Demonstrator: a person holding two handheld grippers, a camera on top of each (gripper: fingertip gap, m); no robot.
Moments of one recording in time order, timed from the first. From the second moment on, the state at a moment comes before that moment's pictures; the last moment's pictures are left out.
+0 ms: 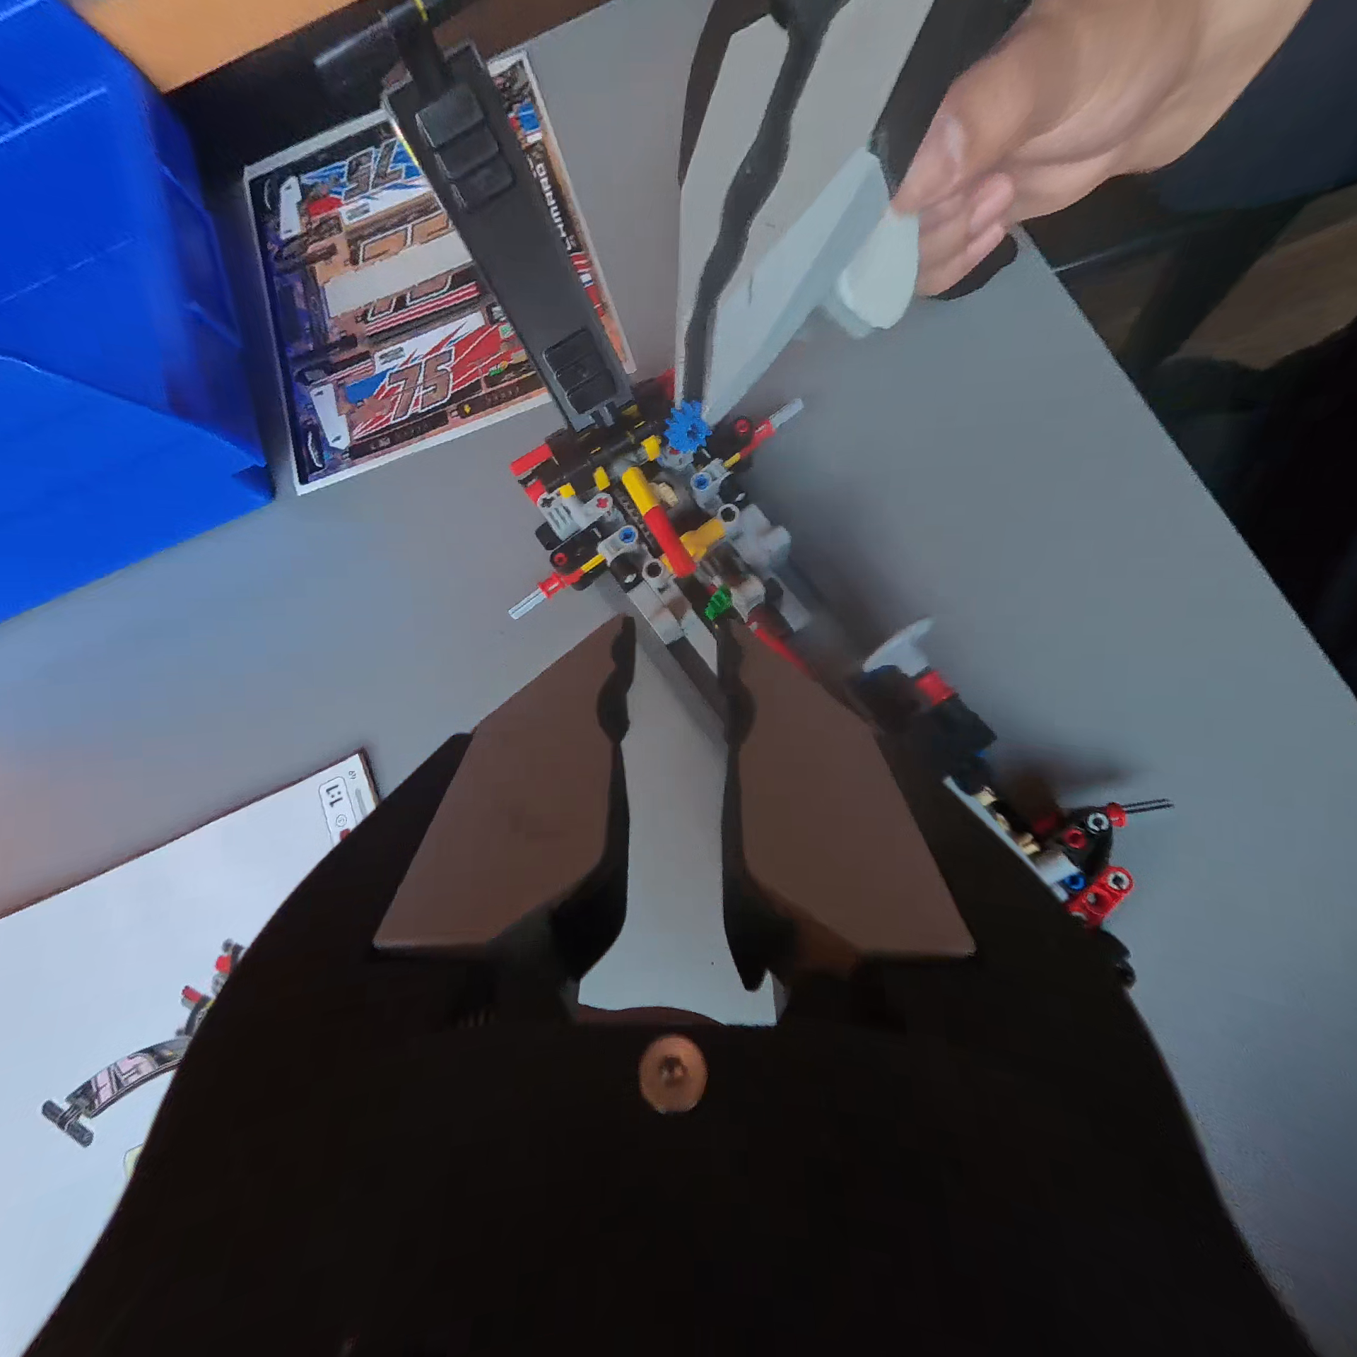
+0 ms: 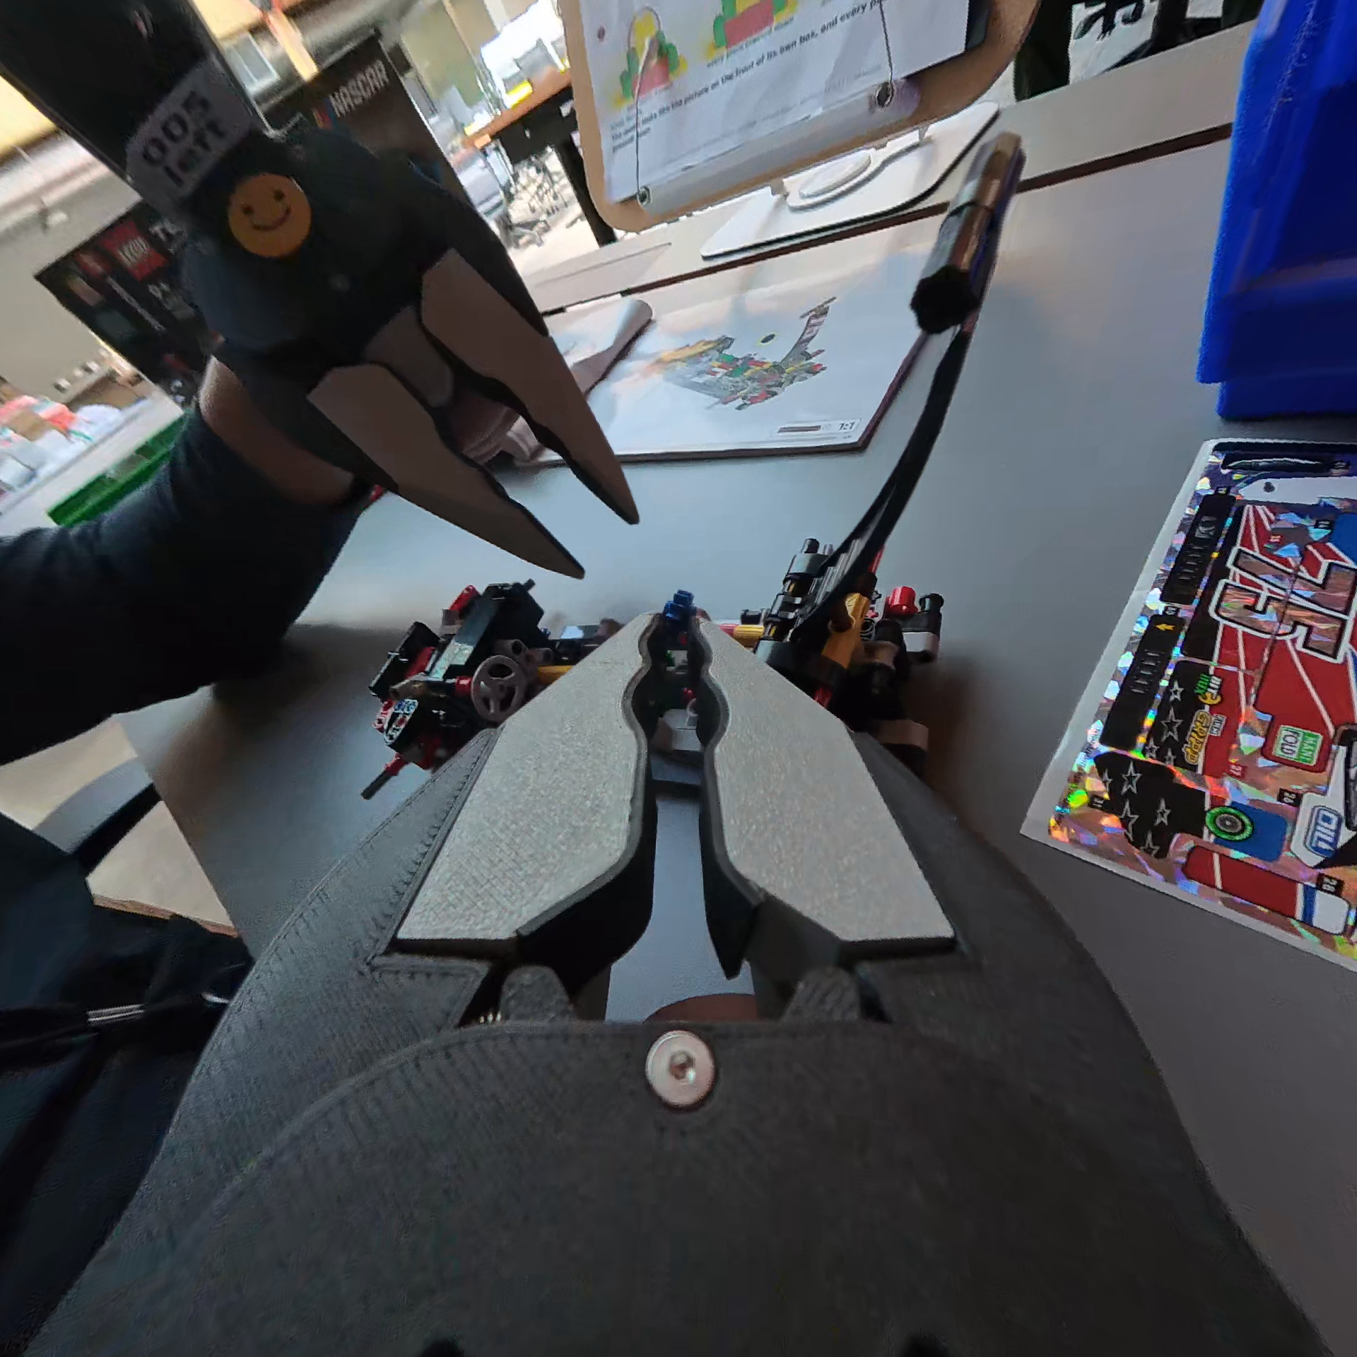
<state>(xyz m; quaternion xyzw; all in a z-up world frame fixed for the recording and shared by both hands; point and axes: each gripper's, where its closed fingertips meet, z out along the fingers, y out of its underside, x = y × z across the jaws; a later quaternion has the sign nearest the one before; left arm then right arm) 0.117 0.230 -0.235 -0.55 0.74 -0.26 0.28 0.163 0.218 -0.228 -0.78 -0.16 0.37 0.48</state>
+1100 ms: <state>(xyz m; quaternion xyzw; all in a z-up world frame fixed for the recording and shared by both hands) 0.117 0.203 -0.260 -0.51 0.78 -0.30 0.21 0.133 0.218 -0.258 -0.81 -0.25 0.33 0.41</state>
